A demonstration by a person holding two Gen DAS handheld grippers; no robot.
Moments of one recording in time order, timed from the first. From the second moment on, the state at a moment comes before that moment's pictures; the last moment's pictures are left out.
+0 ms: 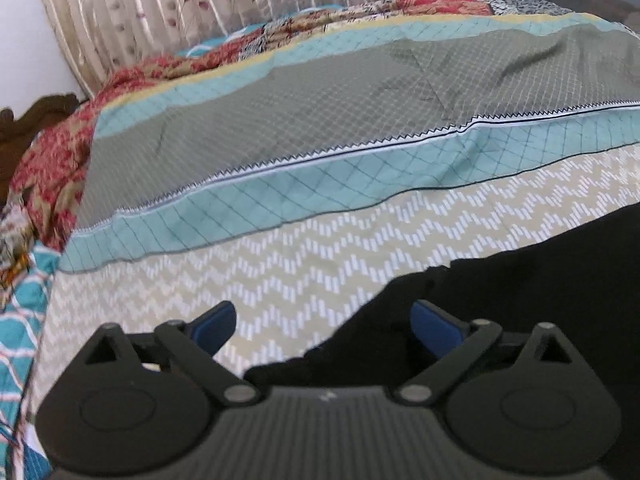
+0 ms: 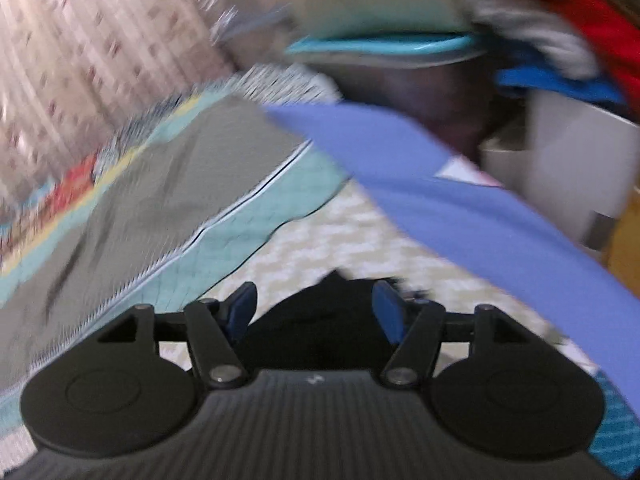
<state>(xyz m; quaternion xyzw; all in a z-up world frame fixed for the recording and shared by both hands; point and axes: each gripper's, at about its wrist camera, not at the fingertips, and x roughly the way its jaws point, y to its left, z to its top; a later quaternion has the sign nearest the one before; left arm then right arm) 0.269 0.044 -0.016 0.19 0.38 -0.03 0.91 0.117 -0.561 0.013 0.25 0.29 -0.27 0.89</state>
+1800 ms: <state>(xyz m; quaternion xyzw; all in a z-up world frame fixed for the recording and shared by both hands) 0.027 0.117 0.006 0.07 0.36 -0.16 0.92 -0.163 -0.546 -0.018 0.49 0.16 -0.30 0.80</state>
